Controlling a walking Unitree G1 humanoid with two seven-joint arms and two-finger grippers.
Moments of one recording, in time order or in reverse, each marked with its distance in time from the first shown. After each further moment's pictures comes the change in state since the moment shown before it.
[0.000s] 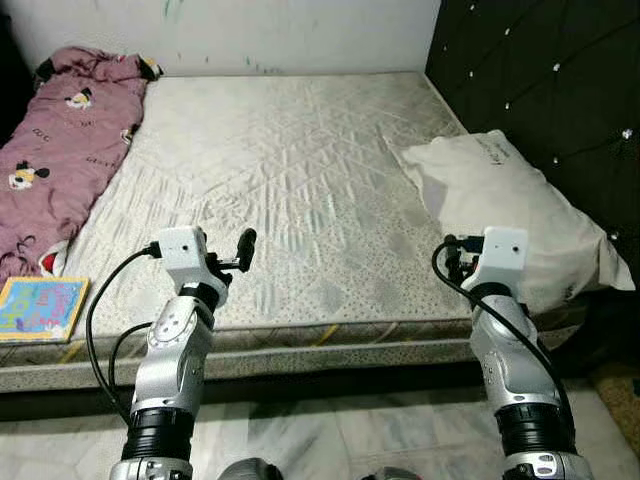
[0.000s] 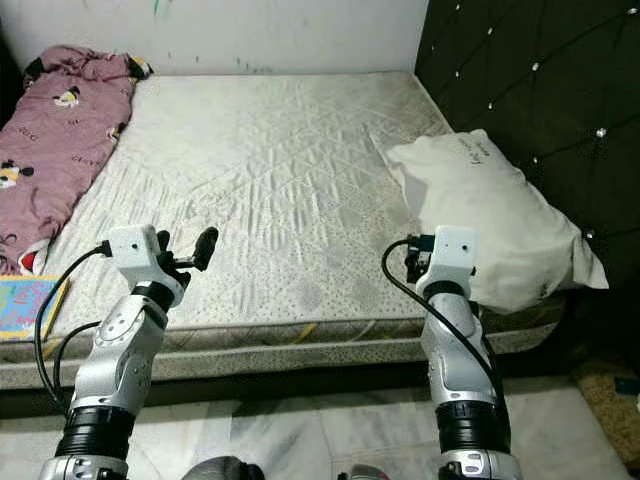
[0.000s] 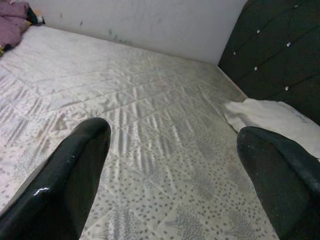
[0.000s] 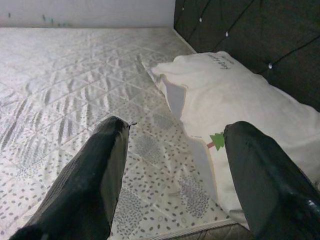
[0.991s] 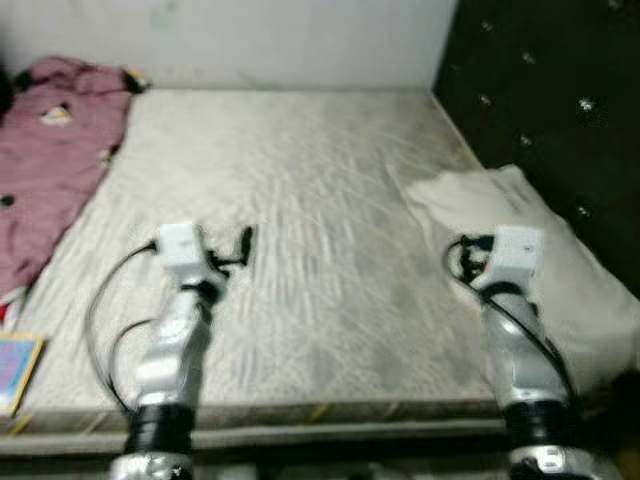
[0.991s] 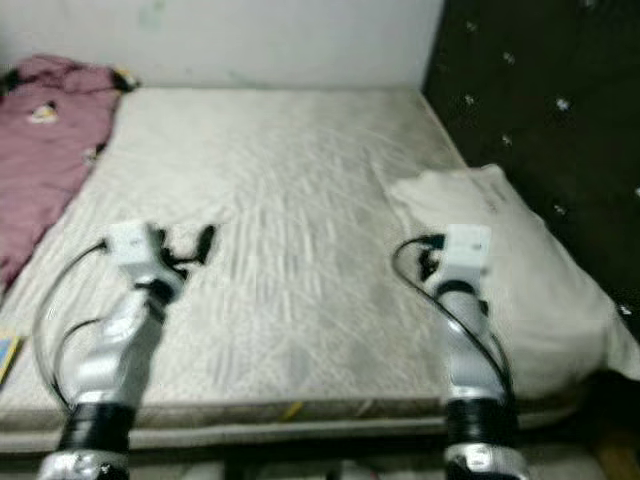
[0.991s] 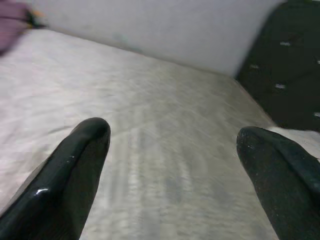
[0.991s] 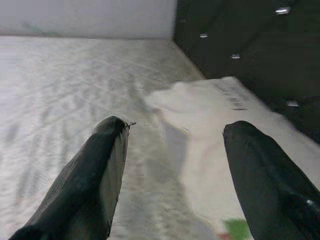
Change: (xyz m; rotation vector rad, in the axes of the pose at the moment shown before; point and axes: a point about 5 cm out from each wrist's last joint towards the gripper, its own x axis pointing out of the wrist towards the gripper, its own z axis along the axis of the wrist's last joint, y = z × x) left arm 0.001 0.005 0.003 -0.004 -0.002 0.045; right arm 0.004 -0.008 0.001 -0.005 -0.015 -0.023
